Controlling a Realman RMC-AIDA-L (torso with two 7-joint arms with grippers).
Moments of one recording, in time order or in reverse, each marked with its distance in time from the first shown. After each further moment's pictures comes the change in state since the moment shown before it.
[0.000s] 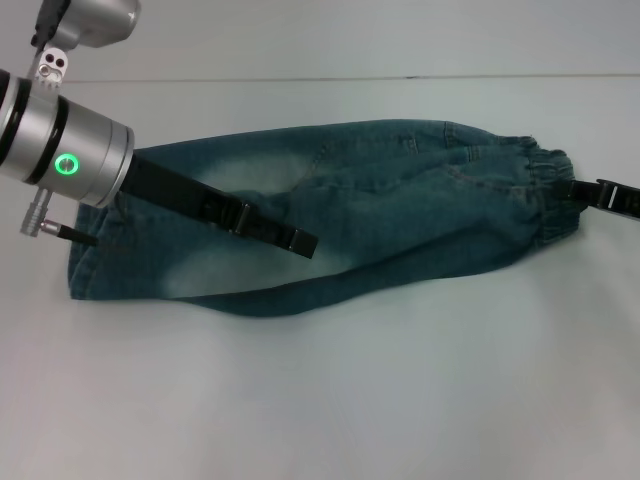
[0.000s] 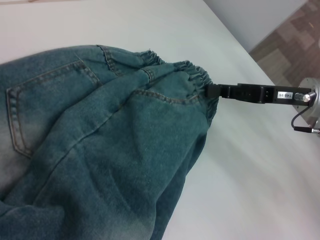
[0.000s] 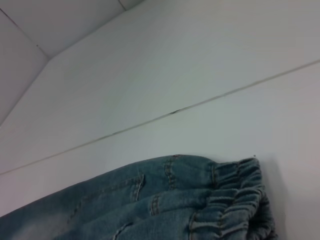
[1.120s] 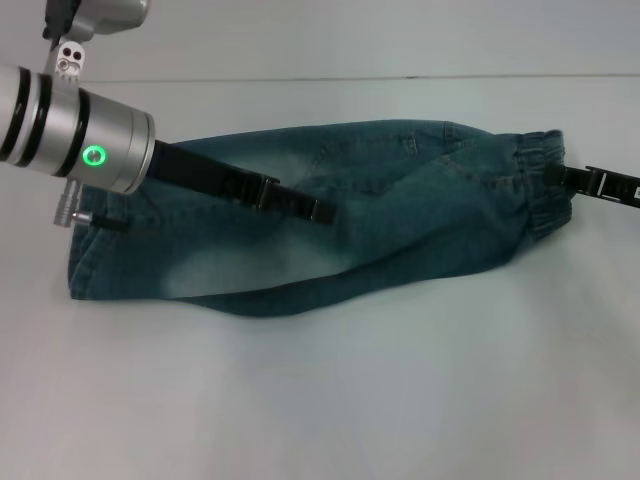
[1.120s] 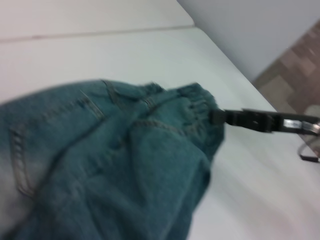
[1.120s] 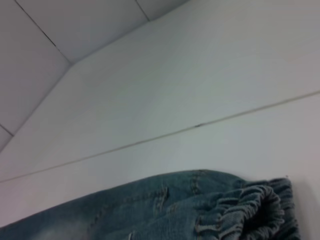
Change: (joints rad) left arm 0.007 -0.032 0.001 0.001 -0.040 -0.111 0.017; right arm 0.007 0.022 0.008 -0.026 0.031 -0.025 -0.061
